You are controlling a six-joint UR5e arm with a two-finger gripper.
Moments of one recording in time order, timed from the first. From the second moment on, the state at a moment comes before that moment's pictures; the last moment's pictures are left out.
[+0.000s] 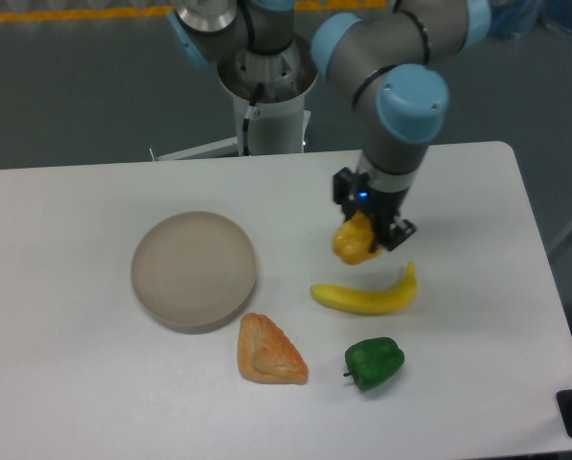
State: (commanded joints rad) arm 2.34 -1.83 -1.54 -1.34 1.64 1.46
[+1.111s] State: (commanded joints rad) arm 2.38 -1.94 -1.41 -1.34 1.55 1.55
